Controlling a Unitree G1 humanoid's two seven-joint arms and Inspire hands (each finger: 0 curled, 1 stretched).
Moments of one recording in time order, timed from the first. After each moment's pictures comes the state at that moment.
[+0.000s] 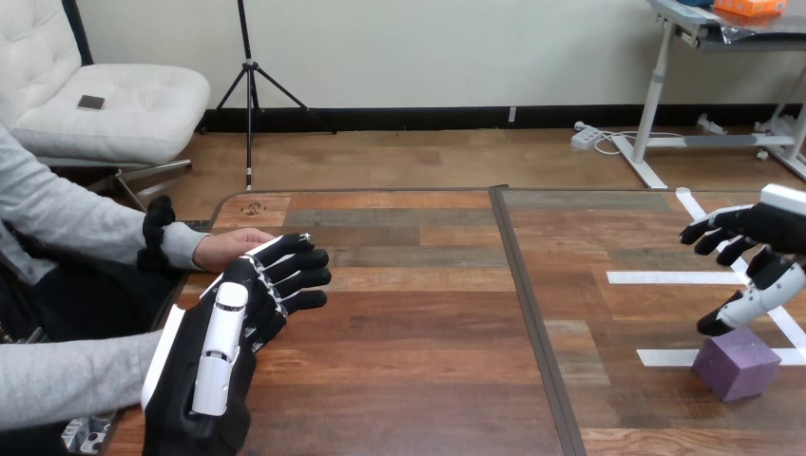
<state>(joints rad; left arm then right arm) 0.31 0.09 0.02 -0.07 -0.27 -0.40 -0.31 -0.59 -0.92 0.11 0.86 -0.41 -0.40 0.57</state>
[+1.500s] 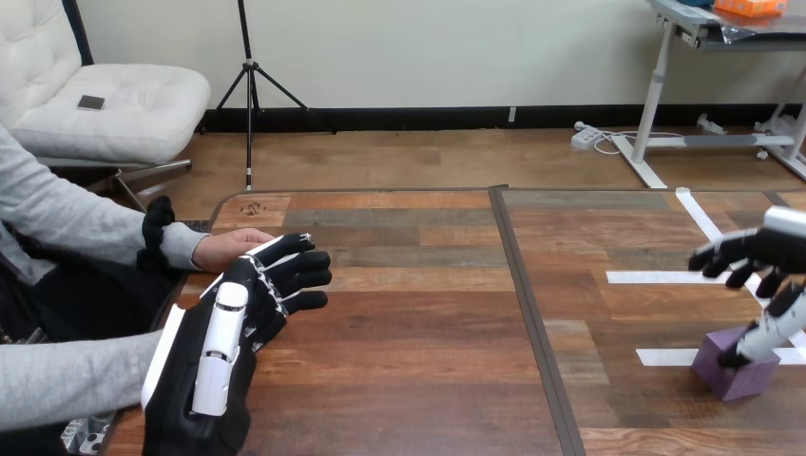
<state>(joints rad) 0.31 0.10 0.02 -0.07 -0.27 -0.40 -0.32 -0.53 -0.95 0.14 0.85 -0.43 -0.46 0.60</state>
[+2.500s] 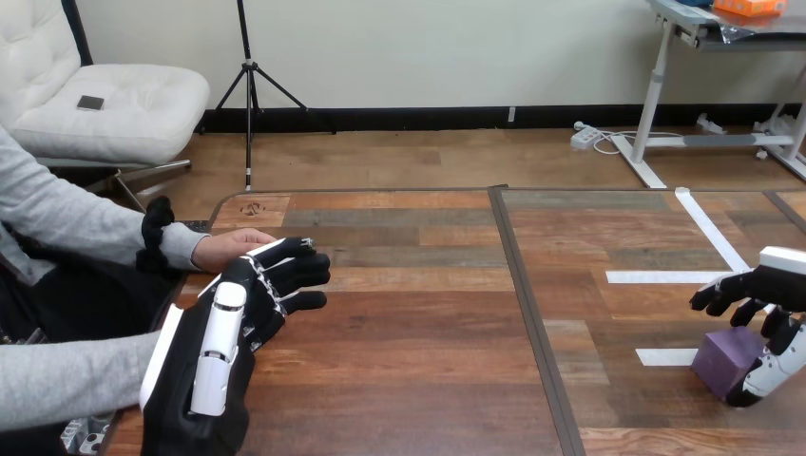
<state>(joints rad) 0.31 0.09 0.02 -0.07 -0.27 -0.41 -0.32 -0.50 -0.95 0.18 0.88 -0.45 -0.45 0.57</state>
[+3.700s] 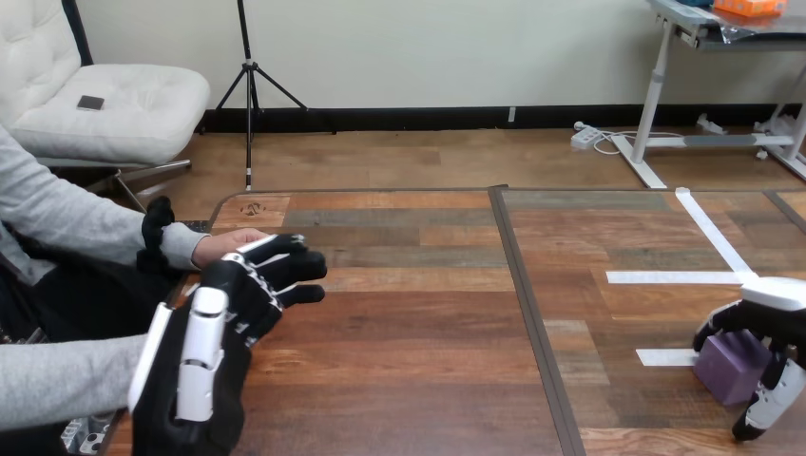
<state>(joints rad) 0.30 0.08 0.05 -0.01 -0.36 -0.50 -0.42 -0.50 -0.93 0.31 0.94 -0.61 -0.50 0.38</state>
